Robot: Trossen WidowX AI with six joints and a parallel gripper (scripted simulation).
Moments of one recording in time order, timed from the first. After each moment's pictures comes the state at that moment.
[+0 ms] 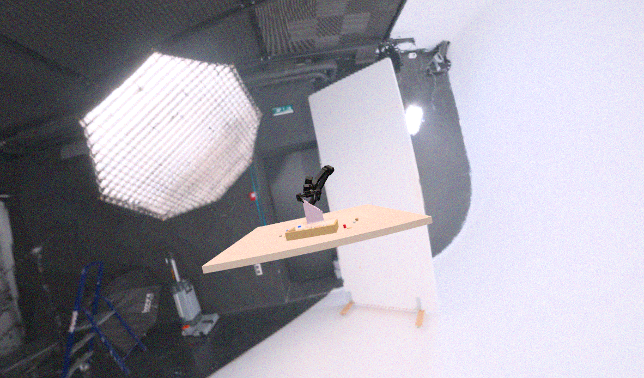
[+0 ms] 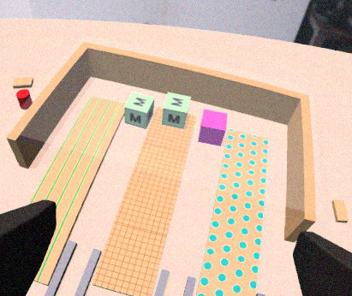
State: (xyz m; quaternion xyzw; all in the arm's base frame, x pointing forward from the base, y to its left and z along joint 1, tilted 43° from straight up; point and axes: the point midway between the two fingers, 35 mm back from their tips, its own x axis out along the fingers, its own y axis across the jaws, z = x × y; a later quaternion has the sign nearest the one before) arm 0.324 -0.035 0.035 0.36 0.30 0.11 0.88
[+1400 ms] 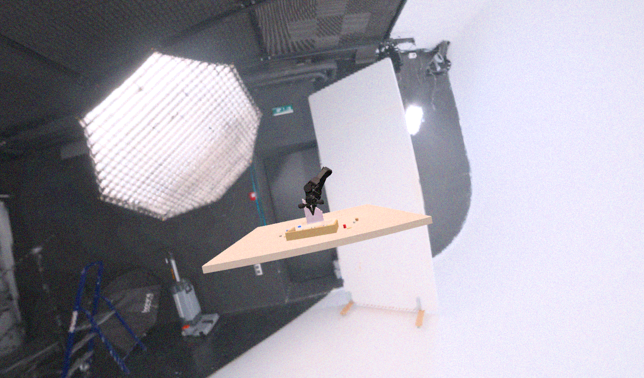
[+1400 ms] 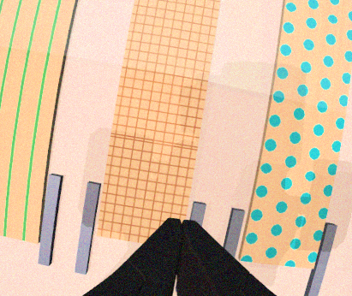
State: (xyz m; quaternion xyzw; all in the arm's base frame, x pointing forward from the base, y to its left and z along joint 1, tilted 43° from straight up) arm 0.403 0.036 -0.022 0.32 0.60 0.18 0.71
